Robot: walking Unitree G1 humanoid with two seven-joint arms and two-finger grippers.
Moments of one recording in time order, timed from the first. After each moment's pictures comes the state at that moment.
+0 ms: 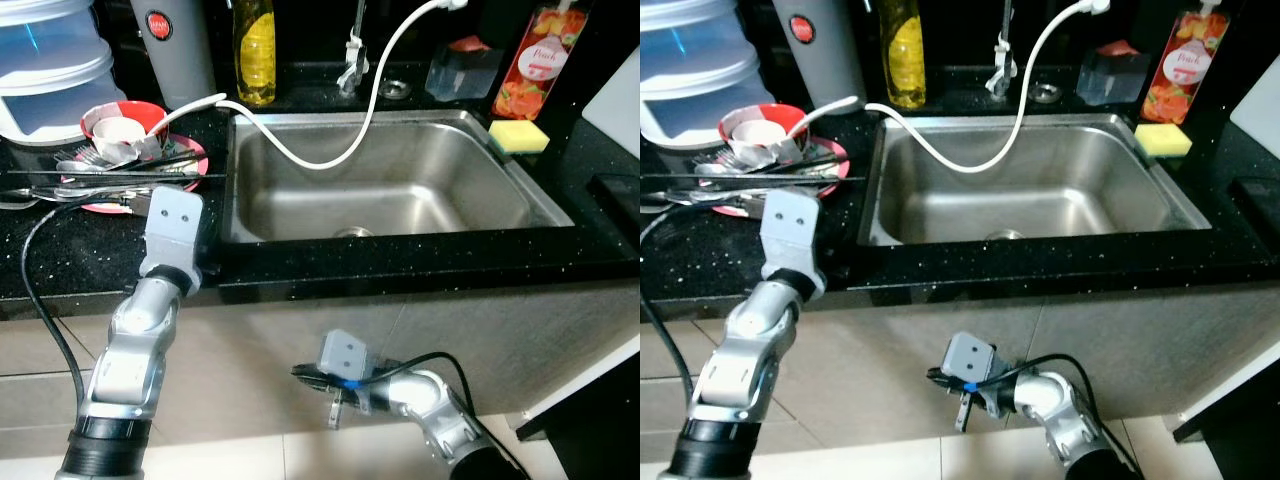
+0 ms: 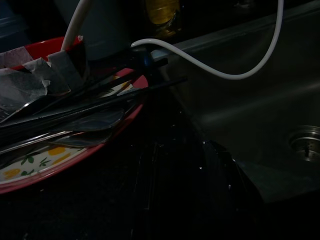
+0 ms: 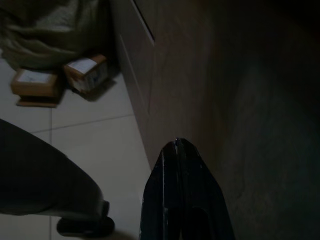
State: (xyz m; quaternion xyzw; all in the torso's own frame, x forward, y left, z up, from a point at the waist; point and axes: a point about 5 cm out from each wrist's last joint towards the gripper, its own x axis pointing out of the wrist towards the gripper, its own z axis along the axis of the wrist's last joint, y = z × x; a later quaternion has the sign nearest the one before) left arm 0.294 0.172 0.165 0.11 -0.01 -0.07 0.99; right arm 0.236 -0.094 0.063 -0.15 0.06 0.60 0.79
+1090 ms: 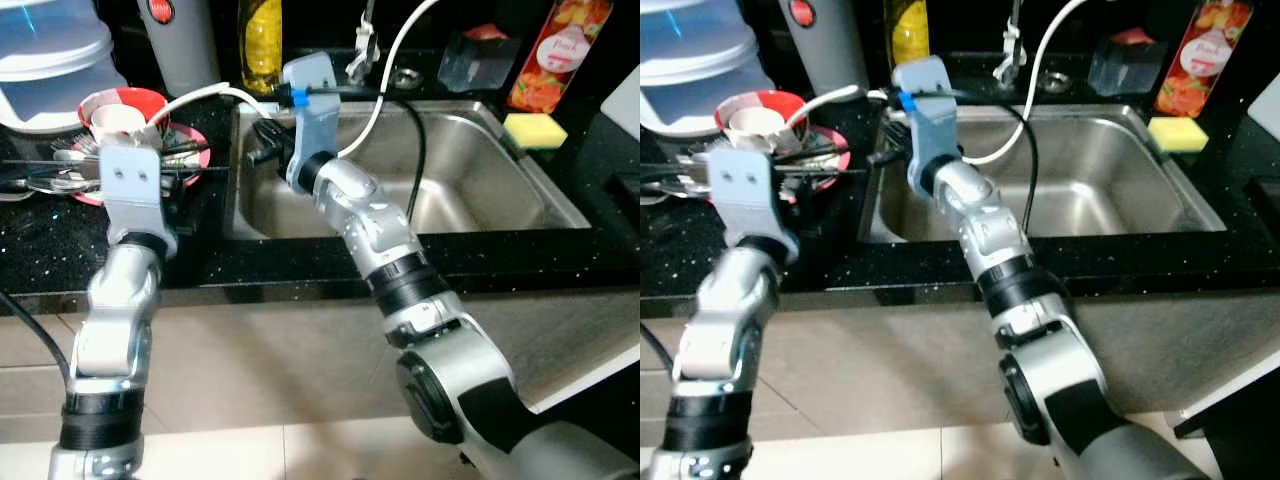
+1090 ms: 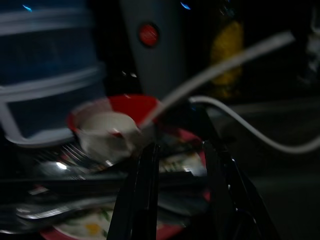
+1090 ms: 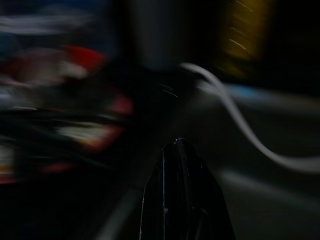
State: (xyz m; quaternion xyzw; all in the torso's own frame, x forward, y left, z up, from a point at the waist) left arm 0.299 0.194 0.235 0.06 -0.13 0.03 0.99; right arm 0.390 -0.023 0.242 0.03 -0.03 0.22 0.98
